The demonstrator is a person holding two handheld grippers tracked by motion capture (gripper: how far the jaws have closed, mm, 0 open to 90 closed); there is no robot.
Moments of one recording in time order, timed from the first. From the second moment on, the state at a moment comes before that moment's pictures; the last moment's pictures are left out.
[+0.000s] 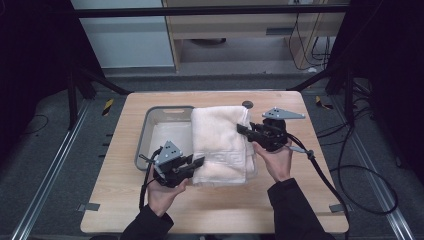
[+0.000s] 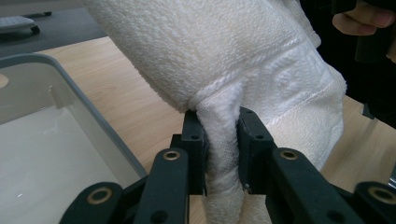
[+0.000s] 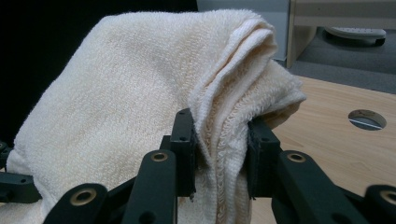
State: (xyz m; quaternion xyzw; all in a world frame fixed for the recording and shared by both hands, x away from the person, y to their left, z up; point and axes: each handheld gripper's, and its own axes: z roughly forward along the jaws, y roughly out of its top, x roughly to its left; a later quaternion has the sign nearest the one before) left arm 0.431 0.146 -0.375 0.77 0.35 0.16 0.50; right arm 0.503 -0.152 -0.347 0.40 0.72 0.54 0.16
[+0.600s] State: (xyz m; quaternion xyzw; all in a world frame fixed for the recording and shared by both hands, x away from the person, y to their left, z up) left arm 0.432 0.178 -0.363 0.75 0.37 0.17 0.51; right arm 0.513 -0.118 -0.335 0.39 0.72 0.55 0.16
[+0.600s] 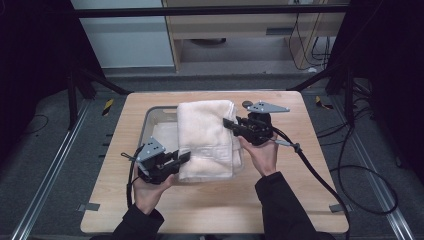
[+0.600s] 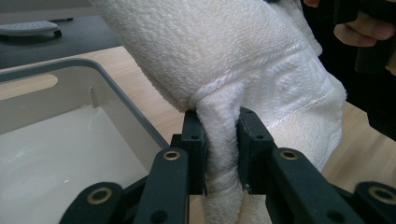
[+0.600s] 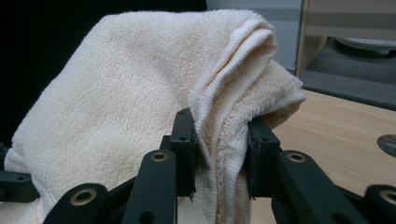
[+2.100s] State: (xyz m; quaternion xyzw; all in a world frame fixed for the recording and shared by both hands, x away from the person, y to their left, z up) left arm 0.443 0.237 -0.351 0.71 0.43 0.21 0.52; right arm 0.545 -0.044 -0.314 0.35 0.73 0.56 0.17
